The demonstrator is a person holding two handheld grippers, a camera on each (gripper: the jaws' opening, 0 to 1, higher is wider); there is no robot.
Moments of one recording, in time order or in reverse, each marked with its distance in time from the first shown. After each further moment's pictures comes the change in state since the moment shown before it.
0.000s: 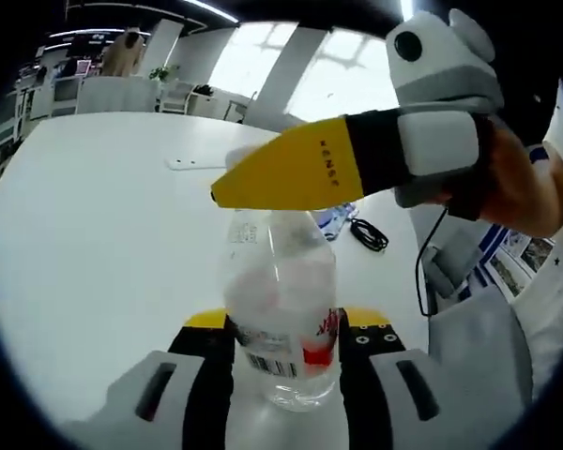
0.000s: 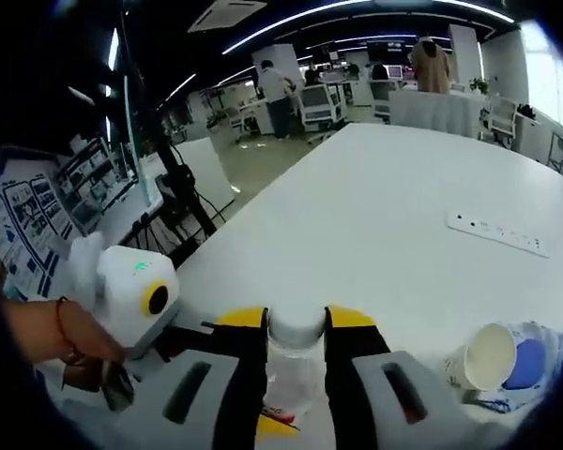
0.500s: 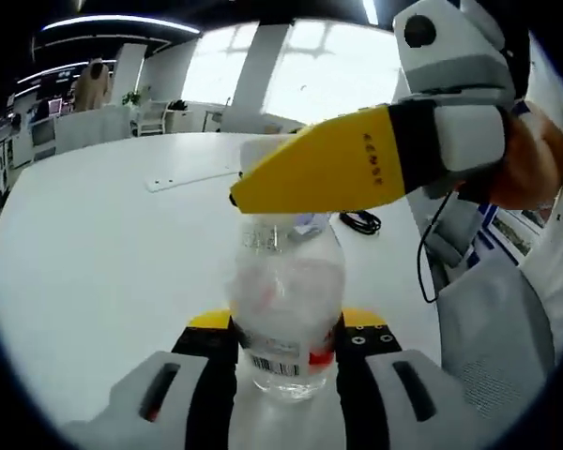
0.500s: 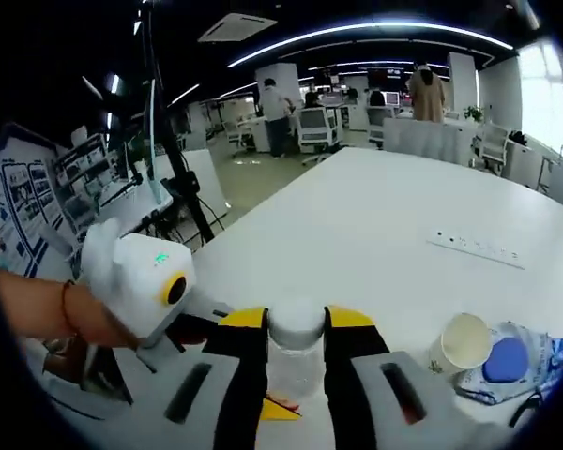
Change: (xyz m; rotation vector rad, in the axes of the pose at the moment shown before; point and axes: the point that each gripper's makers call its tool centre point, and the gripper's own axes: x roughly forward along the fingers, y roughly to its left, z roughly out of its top) left arm 0.008 -0.016 0.005 0.183 0.011 -0.005; right arm -0.032 0.001 -0.002 -0.094 -0.108 -0.067
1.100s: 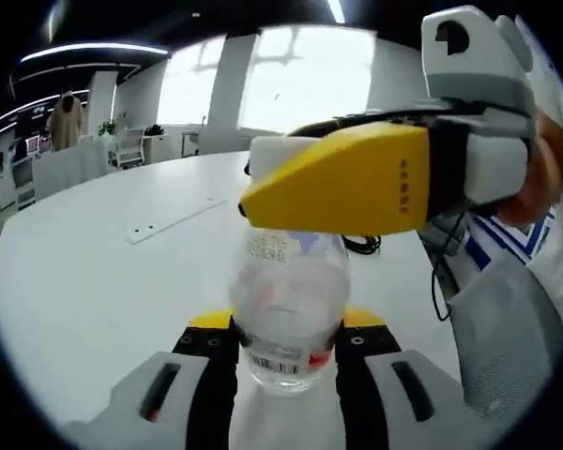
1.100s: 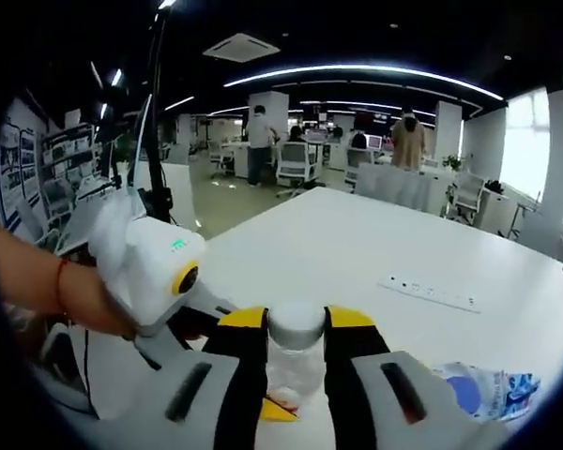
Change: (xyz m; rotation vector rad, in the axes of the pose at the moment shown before) left arm 0.040 0.006 0.057 0.138 -0.049 -0.057; right arm -0.020 -0.052 0.031 -0.118 -0.150 -0.152
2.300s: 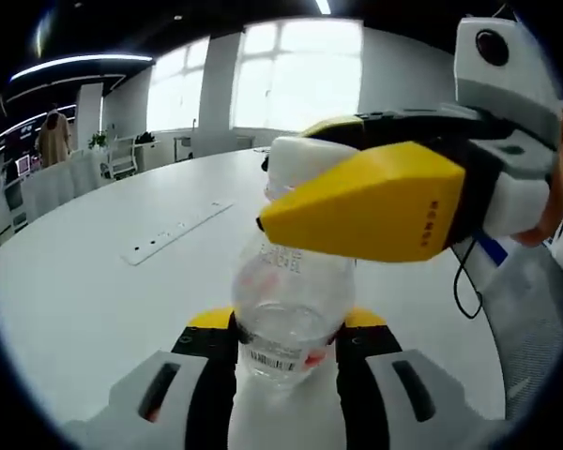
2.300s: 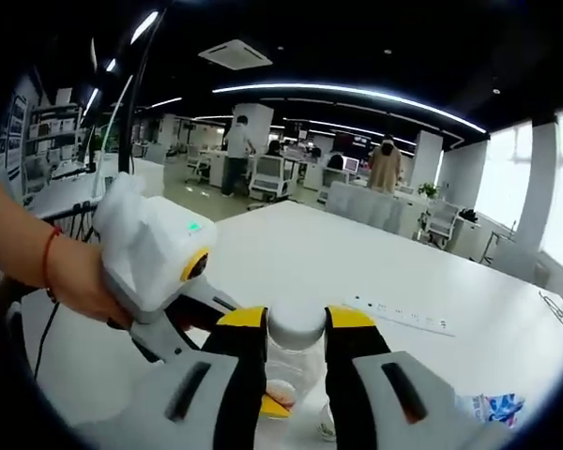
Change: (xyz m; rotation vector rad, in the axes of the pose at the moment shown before) left arm 0.041 0.043 0.002 0.075 0.019 -0.013; right arm 0.030 -0.040 -0.011 -0.090 -0.070 -0.138
